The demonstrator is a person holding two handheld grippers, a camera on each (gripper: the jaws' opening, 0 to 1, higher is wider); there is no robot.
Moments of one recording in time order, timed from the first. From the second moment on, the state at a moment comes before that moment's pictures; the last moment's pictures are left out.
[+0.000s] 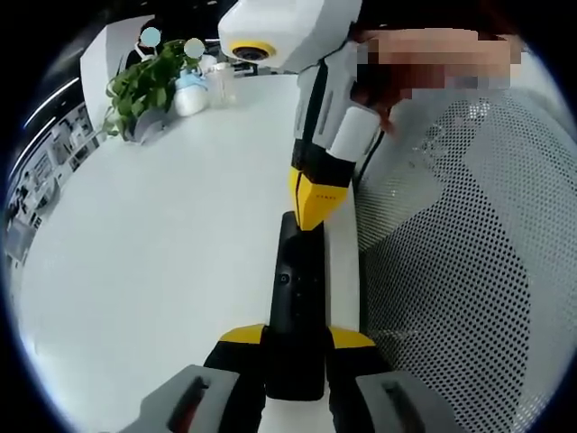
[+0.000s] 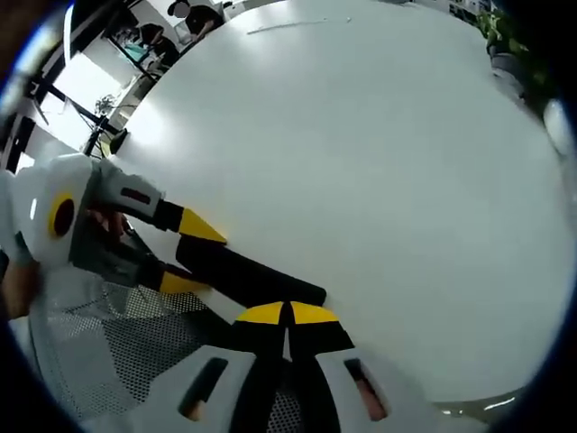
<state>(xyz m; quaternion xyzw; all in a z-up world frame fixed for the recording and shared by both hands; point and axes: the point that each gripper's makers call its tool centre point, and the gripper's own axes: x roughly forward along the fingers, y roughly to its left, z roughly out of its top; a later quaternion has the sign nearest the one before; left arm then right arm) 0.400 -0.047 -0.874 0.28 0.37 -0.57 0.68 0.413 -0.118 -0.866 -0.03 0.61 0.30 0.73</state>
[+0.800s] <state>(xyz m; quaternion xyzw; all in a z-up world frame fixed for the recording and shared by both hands) 0.400 -0.047 -0.873 0.28 0.37 -0.57 0.68 0.413 -0.118 -0.866 -0.08 0.59 0.31 0.74</state>
